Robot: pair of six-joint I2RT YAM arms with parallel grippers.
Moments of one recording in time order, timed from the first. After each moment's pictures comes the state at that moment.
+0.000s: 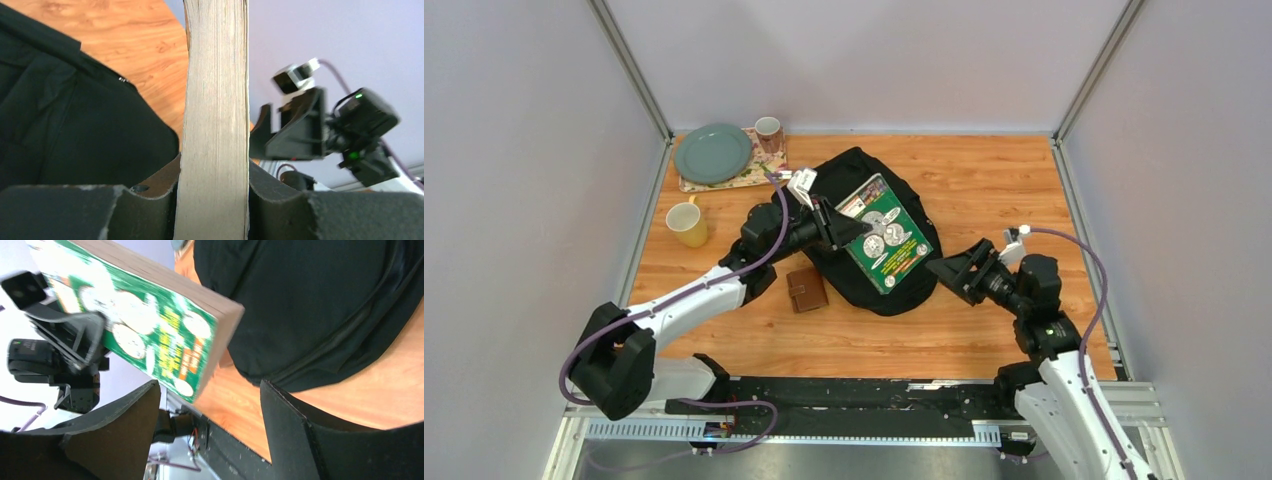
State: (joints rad) left arm -0.63 1.26 0.72 0.52 0.41 -0.74; right arm 0.16 0.54 0.46 -0.22 -0.52 1.01
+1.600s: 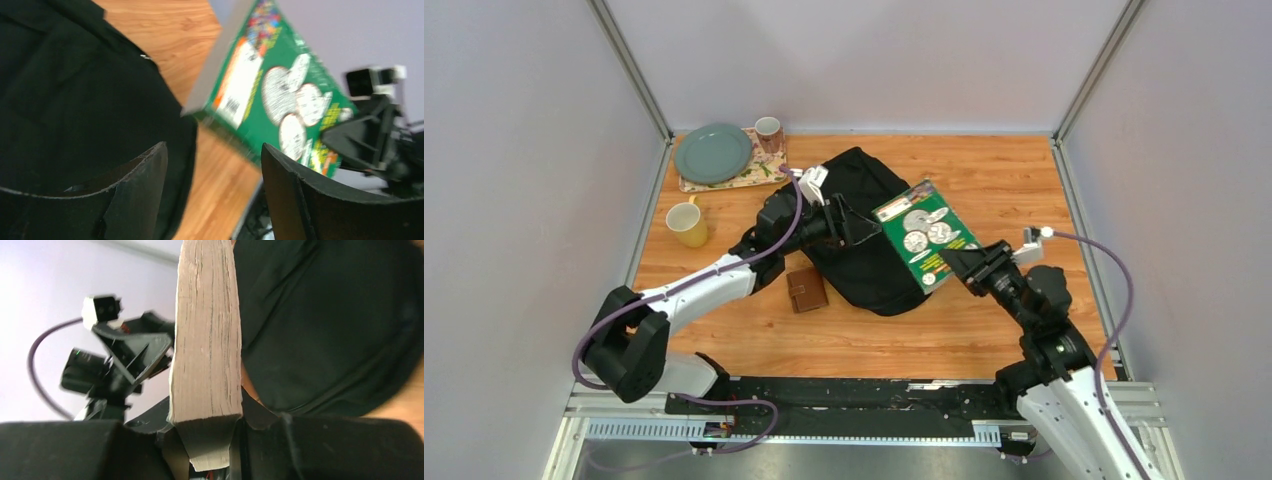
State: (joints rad) left arm -0.63 1.37 0.75 0.50 0.41 -0.83; right arm 0.35 0.49 0.45 -0.09 -0.27 1.16
